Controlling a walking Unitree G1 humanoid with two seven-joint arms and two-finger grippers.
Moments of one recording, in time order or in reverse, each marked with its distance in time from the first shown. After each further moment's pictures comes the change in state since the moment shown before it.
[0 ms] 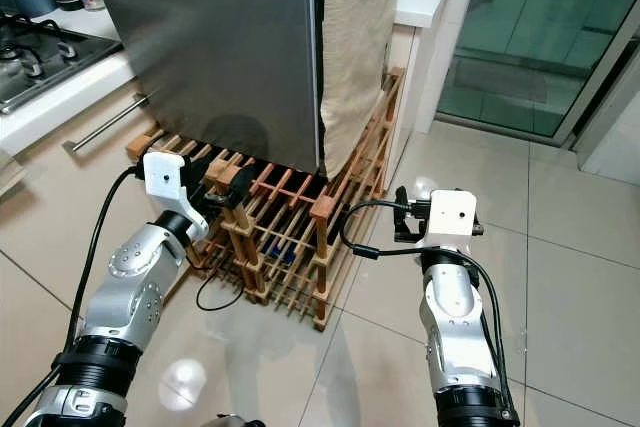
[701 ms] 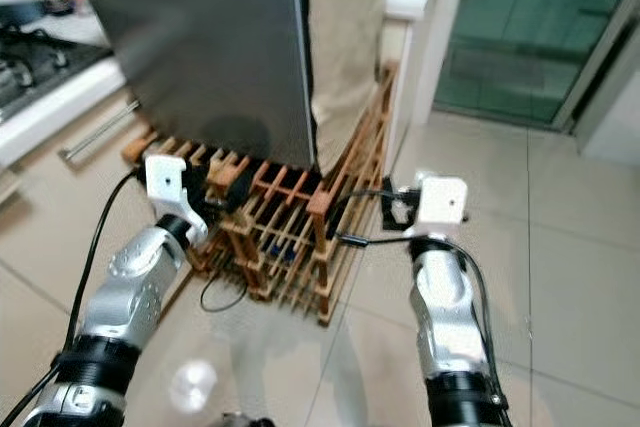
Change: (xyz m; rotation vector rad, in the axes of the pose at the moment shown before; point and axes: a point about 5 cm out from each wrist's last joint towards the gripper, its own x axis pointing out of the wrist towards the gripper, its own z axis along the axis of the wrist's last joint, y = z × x) left arm 0.008 0.001 0.002 -0.012 0.018 0.012; right arm 0.009 0.025 0.007 0.067 -0.008 0.127
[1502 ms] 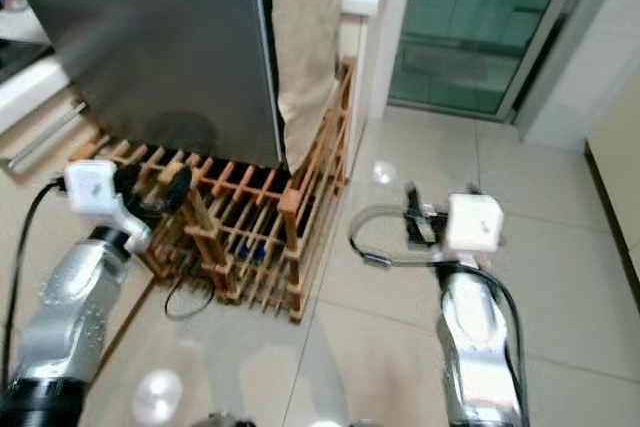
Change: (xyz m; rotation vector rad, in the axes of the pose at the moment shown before) left arm -0.062 0.033 0.008 0.024 -0.037 0.174; right arm -0.057 -0.038 -0.004 -0.057 -0.023 -0.127
